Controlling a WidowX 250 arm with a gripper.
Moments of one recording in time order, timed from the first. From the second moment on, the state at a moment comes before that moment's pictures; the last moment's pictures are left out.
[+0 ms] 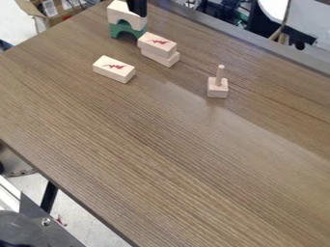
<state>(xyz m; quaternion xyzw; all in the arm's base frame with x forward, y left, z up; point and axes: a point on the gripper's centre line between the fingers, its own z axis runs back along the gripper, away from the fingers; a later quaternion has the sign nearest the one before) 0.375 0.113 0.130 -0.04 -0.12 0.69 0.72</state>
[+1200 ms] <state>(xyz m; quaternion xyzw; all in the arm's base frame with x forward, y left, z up) 0.379 0.109 0.070 -0.02 -0.05 0.68 0.73</state>
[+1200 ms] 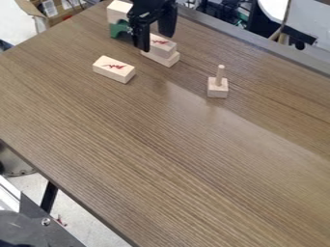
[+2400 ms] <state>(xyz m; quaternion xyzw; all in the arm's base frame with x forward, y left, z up) 0.400 0.114 0.050 -0.03 -0.05 0.70 0.71</state>
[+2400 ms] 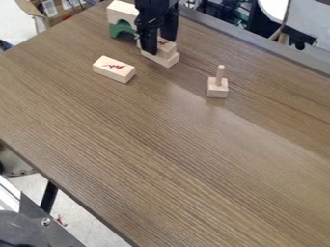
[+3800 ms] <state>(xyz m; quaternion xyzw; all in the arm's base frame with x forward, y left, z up) 0.346 0.111 0.105 -0.05 -0.12 0.72 0.68</state>
